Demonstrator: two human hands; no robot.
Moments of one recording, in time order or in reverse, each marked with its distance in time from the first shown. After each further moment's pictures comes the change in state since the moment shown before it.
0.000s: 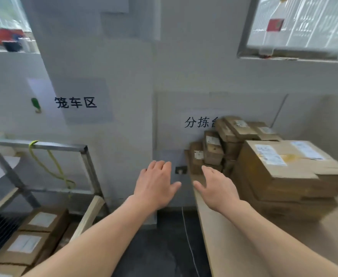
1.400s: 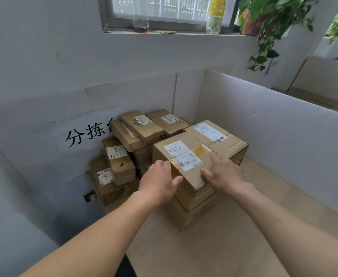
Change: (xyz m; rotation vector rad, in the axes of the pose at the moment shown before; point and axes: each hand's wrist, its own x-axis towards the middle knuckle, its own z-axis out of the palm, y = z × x) left_hand 0.224 0.215 0.132 -0.304 -0.319 0.396; right_hand 0.054 0.257 -0.078 -0.160 0.087 0.704
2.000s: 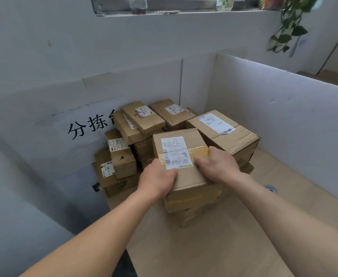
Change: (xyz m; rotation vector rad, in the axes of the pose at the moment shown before) left_hand 0.020 0.011 0.025 -0.275 0.003 -0.365; right_hand 0.043 0.008 0.021 0.210 -0.069 0.077
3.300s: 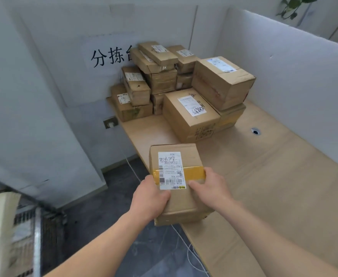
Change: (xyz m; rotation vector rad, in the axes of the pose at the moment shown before) left_hand -0.290 -0.164 0.048 -0.150 -0.124 -0.076; right_hand -0.313 0.057 0.120 0.176 -0.202 0.128
